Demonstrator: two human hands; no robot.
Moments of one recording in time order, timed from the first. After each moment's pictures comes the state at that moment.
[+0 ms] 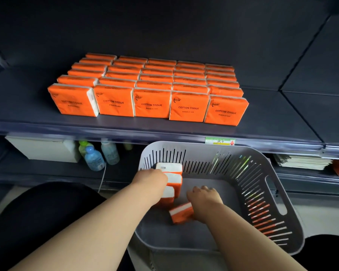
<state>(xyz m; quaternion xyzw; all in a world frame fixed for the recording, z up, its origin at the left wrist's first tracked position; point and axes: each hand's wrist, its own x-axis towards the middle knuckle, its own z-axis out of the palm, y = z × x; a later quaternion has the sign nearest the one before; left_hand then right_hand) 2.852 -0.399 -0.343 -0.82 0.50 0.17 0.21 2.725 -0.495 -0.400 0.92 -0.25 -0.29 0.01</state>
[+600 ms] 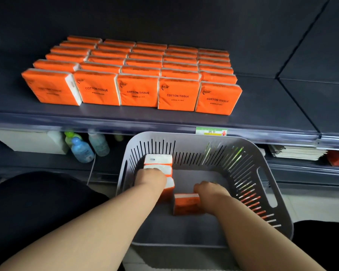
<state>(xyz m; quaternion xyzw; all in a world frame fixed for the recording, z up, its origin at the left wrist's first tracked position) 2.826 -0.433 -0.382 -0.81 0.49 0.19 0.26 2.690 -0.531 -0.404 0.91 -0.29 -0.29 -0.08</state>
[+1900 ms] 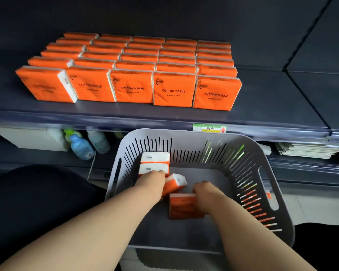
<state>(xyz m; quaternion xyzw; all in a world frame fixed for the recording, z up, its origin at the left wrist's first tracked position) 2.814 -0.441 -0.393 -0.83 0.48 0.30 0.08 2.691 -0.540 -0.423 0.88 -0.34 -0.29 -0.17</state>
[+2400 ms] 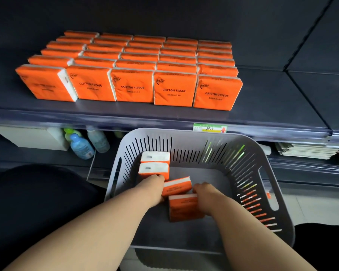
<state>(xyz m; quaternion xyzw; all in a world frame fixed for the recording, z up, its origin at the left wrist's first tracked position) 2.819 -0.426 -0.431 -0.85 0.43 0.31 0.03 2.690 -0.543 -0.428 0.87 -0.33 -0.30 -0.20</state>
